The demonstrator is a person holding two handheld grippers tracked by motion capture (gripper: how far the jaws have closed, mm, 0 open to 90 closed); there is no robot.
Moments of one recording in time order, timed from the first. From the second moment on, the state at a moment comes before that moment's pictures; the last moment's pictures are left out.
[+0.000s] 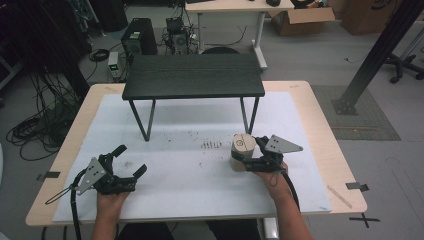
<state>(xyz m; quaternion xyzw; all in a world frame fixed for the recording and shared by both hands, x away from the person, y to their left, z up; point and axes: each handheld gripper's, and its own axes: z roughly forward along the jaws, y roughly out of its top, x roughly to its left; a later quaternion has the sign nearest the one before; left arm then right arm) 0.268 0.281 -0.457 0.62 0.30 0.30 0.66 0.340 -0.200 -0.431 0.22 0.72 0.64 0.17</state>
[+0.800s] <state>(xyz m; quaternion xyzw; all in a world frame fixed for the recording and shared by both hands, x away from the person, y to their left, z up) 0.268 0.281 -0.457 0.62 0.30 0.30 0.66 0.337 -0.193 -0.379 0.22 0.72 0.63 0.17</state>
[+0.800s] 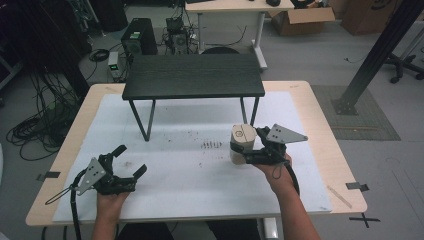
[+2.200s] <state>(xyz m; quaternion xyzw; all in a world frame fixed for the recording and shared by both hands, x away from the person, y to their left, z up) 0.268 0.281 -0.457 0.62 0.30 0.30 0.66 0.344 -0.171 -0.274 0.18 0.73 0.64 0.17</state>
